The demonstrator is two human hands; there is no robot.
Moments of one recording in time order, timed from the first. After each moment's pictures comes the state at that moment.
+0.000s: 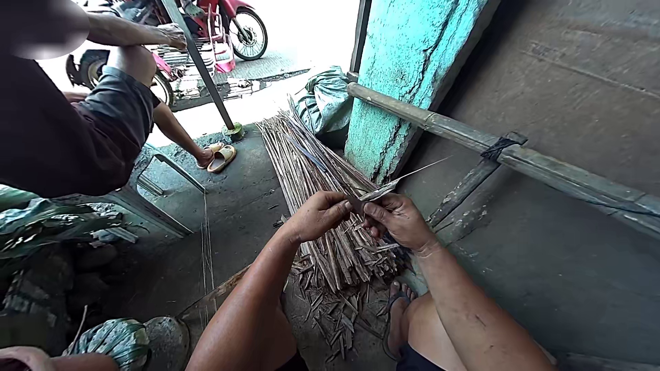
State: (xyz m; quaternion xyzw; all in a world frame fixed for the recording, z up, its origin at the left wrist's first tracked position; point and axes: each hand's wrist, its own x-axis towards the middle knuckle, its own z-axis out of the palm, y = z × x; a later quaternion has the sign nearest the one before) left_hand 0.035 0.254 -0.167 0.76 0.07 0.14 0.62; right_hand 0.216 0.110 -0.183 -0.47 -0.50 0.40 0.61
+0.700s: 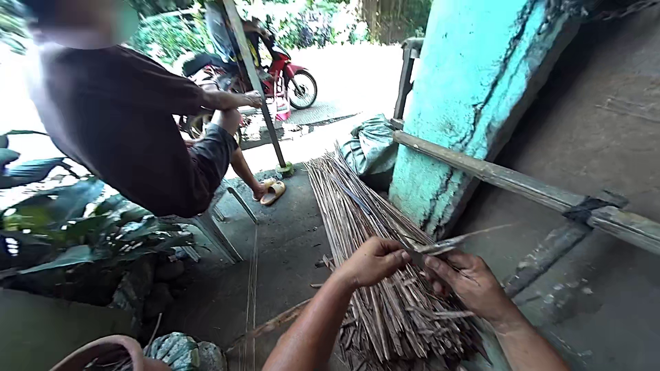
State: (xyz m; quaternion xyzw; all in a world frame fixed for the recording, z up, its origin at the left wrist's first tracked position) left_hand 0.036 0.252 -0.162 0.77 0.06 0.17 0.61; right_hand 0.219 0.106 -0.186 -0.52 -0.54 0.28 0.60
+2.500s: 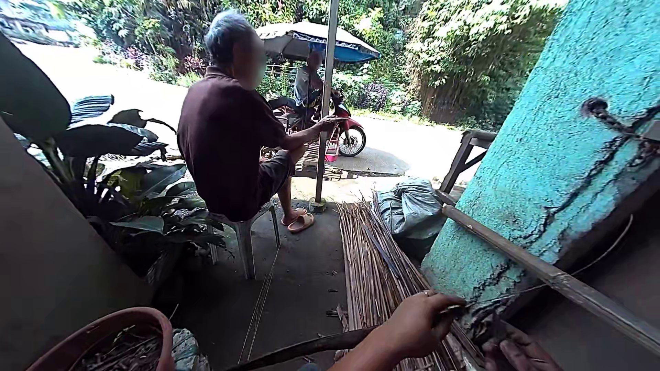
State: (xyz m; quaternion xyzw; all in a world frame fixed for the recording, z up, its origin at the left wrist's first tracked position) left_hand 0.034 0.253 -0.162 0.85 0.11 0.34 0.39; right_hand 0.225 0.115 -0.181 -0.43 -0.47 0.37 0.67
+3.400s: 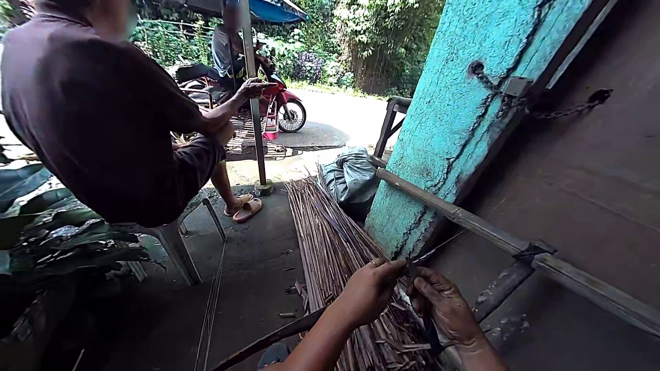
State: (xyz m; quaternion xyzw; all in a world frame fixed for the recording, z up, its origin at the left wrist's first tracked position) left_hand 0.040 0.240 -0.167 0.87 0.12 0.27 0.38; right_hand 0.220 0.121 -0.195 -0.44 -0.47 0.35 0.68
